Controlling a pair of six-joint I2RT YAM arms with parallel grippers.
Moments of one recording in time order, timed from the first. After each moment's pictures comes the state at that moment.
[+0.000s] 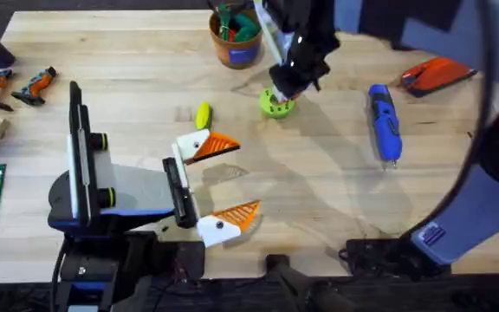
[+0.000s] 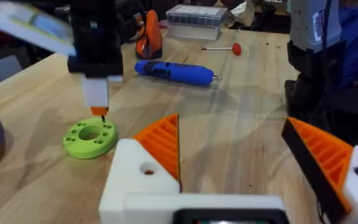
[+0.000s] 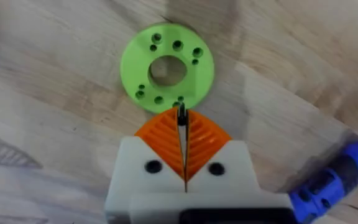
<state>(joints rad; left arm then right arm) -0.01 0.01 0.02 -0.15 1.24 0.12 0.53 1.95 1.59 -1.05 0.09 0.02</state>
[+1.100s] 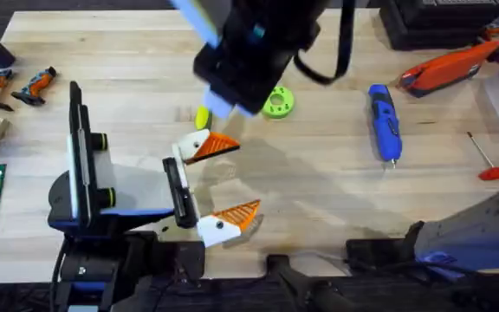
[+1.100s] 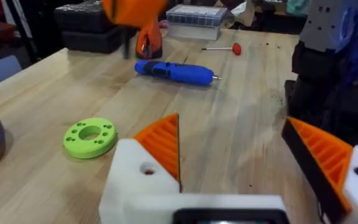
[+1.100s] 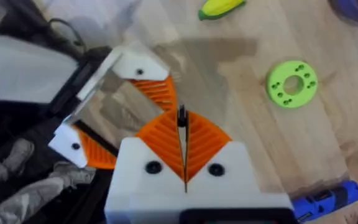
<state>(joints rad) -0.01 0.01 0.02 -0.15 1.24 0.12 0.97 1.81 2.15 -1.55 -0.03 -0.06</state>
